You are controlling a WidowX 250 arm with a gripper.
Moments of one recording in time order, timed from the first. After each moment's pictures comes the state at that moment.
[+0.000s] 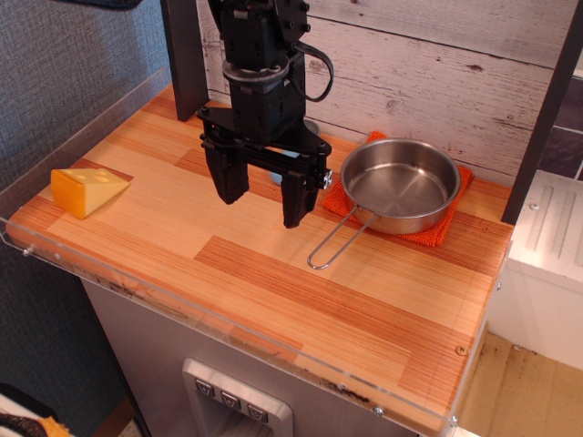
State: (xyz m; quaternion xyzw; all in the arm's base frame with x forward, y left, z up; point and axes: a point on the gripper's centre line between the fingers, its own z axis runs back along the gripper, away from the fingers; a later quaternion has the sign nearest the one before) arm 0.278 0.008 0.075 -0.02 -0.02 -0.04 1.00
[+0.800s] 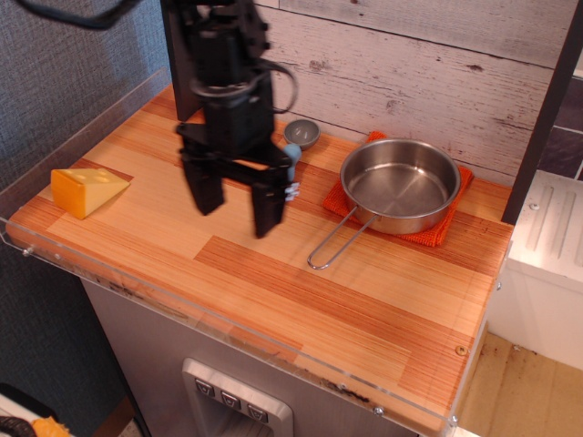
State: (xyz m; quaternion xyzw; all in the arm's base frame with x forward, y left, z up) arm 0.272 0.037 0.056 -0.03 0.00 -0.06 1.00
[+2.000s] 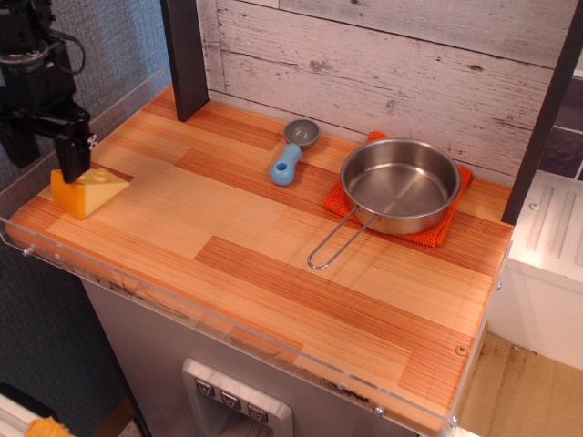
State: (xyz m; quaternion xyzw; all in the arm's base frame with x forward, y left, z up) arm 0.262 0.228 0.041 0.05 0.01 0.05 1.00
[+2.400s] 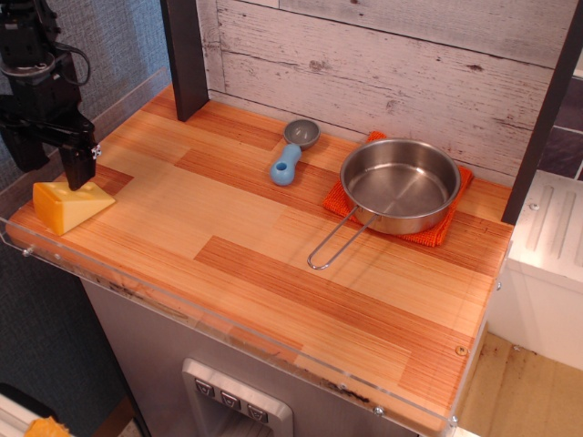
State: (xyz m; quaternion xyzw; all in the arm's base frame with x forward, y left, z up) arm 0.264 0.225 0.027 0.04 0.02 0.04 1.00
